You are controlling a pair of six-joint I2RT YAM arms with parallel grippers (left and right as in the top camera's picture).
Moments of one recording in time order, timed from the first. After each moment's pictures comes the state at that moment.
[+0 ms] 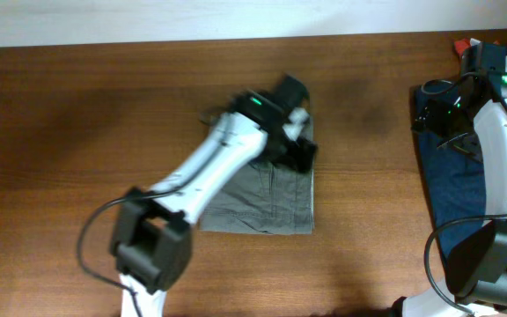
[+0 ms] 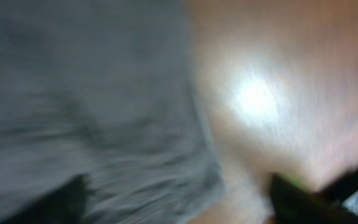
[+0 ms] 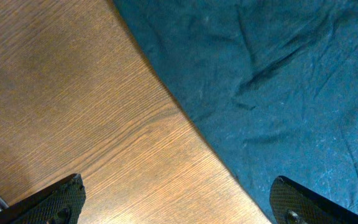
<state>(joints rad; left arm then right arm) -0.63 2.07 1.86 -1.12 0.26 -0.27 -0.25 1.76 1.64 -1.23 0.15 0.37</state>
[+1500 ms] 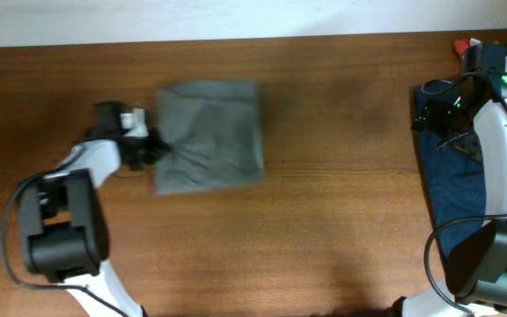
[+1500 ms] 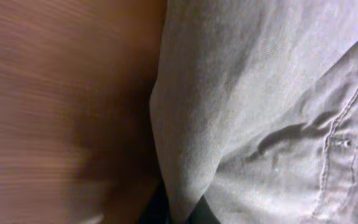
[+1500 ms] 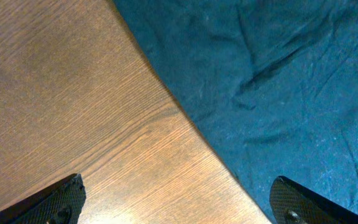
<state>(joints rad) 0.16 2.02 1.18 -0.29 0.45 -0.33 -0.25 1.76 1.64 -1.23 0.15 0.37</state>
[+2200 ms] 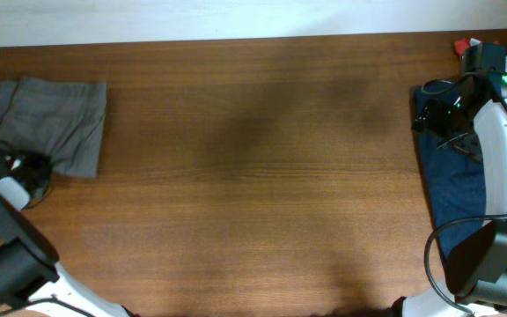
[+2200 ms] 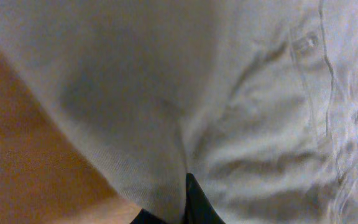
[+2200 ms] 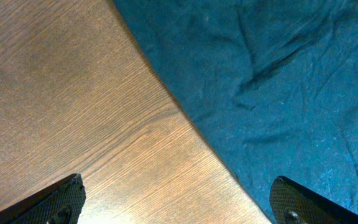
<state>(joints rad) 0.66 2.06 1.17 -0.02 0.30 -0.66 -0.25 1.76 1.64 -1.23 0.15 0.37</state>
